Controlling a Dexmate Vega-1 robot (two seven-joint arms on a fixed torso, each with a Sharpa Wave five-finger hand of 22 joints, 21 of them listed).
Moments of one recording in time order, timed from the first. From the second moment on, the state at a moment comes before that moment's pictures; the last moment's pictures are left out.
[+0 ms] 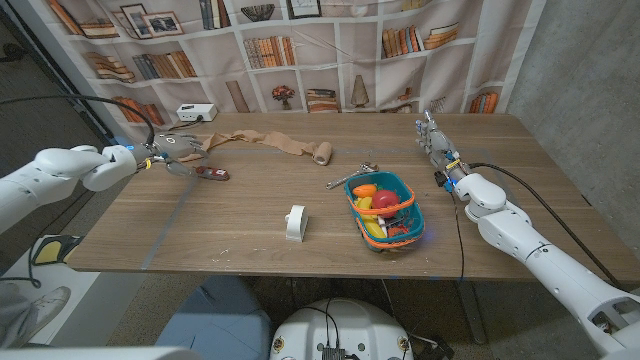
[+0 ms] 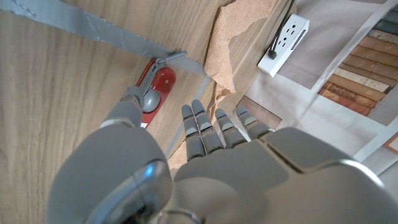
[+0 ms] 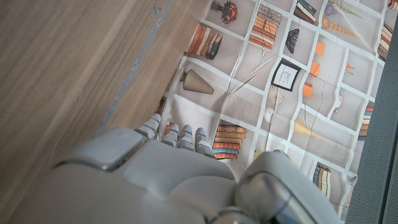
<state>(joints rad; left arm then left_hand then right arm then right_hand) 0.43 1.15 0.77 -1.11 0.99 -0.42 0.24 0.69 -0.03 0.52 -0.17 0.18 0.40 -0.12 0.28 0.22 0.40 -0.17 0.31 0.34 0.20 -0.11 0.21 0.19 0.11 0.02 0.20 0.18 -0.86 -0.62 -0.38 -1.40 0.53 0.26 0.01 0.20 0.08 -0.10 0.03 0.21 -0.06 0.02 0.19 0.18 -0.11 0.05 0.20 0.19 -0.17 -0.02 0.20 0.19 -0.10 0.11 0.19 0.16</state>
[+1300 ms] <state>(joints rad) 0.29 1.07 0.90 -0.95 1.02 -0.48 0.26 0.69 -0.03 0.50 -0.15 0.18 0.43 -0.12 0.30 0.22 0.43 -0.17 0.31 0.35 0.20 -0.11 0.21 0.19 0.11 0.02 0.20 0.18 -0.83 -0.62 -0.40 -1.39 0.52 0.23 0.00 0.20 0.08 -0.10 0.03 0.21 -0.06 0.02 0.19 0.18 -0.11 0.05 0.20 0.19 -0.17 -0.02 0.20 0.19 -0.10 0.11 0.19 0.16</state>
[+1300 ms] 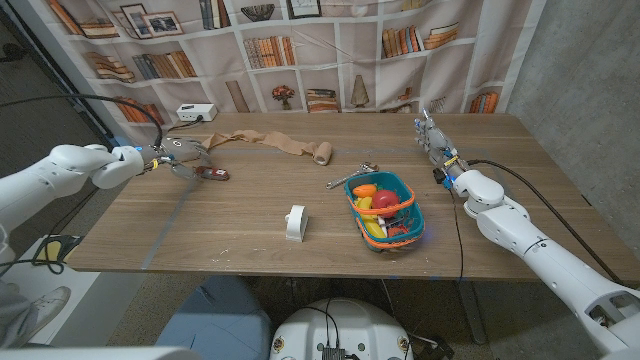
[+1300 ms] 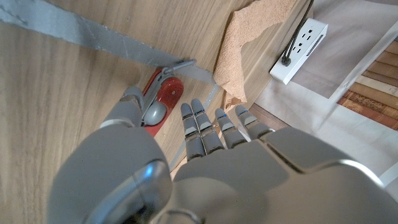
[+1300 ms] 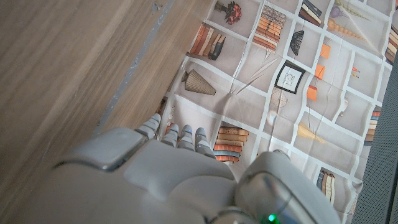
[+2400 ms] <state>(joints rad) 0.21 1.01 1.01 -0.81 1.01 -0.51 0.33 0.67 -0.02 0.49 -0.14 0.18 0.60 -0.15 0.34 0.21 0.58 -0.16 0.33 0.34 0.22 -0.12 0.21 0.19 0.11 0.02 0.20 0.18 -0.80 -0.60 -0.41 -1.37 0.52 0.21 0.00 0.20 0.08 -0.10 0.03 0.21 -0.05 0.01 0.19 0.18 -0.11 0.05 0.20 0.19 -0.17 -0.02 0.20 0.19 -0.10 0.11 0.19 0.17</state>
